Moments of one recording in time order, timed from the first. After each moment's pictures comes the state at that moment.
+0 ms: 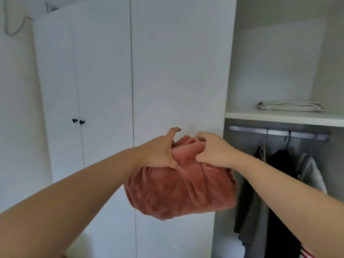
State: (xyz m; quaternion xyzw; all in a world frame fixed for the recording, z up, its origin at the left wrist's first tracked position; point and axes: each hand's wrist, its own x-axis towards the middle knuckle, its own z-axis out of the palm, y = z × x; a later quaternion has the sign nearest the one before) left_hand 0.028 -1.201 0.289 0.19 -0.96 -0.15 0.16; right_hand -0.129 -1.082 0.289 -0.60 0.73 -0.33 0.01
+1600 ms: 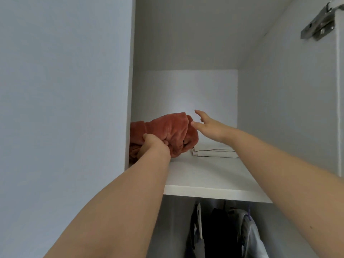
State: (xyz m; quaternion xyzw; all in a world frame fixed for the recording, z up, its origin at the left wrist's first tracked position) left_hand -0.548 -1.341 0.403 0.28 -0.15 -0.86 0.40; right_hand -0.445 -1.047 0.475 -0.45 0.81 -0.36 -0.10
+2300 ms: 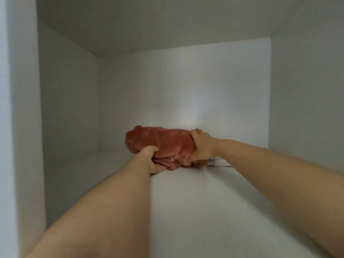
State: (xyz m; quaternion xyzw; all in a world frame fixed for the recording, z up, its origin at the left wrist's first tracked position) left_hand -0.525 -1.343 0.423 0.27 -0.46 -0.80 0.27; right_hand -0.632 -1.192 0.465 -0.49 0.85 -0.11 -0.15
